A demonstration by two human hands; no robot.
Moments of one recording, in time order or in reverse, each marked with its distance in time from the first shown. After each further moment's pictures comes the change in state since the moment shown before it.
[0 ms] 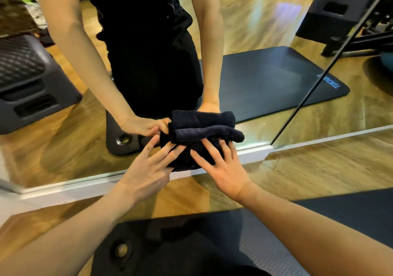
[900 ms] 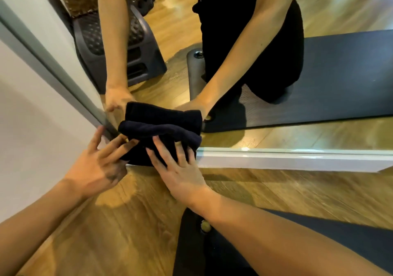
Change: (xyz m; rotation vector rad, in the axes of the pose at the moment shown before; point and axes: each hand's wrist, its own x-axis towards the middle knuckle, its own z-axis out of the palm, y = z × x) left_hand -0.305 -0.131 -0.064 0.140 -0.356 -0.173; right_hand 0.135 -0.306 0.010 0.503 -0.443 -0.238
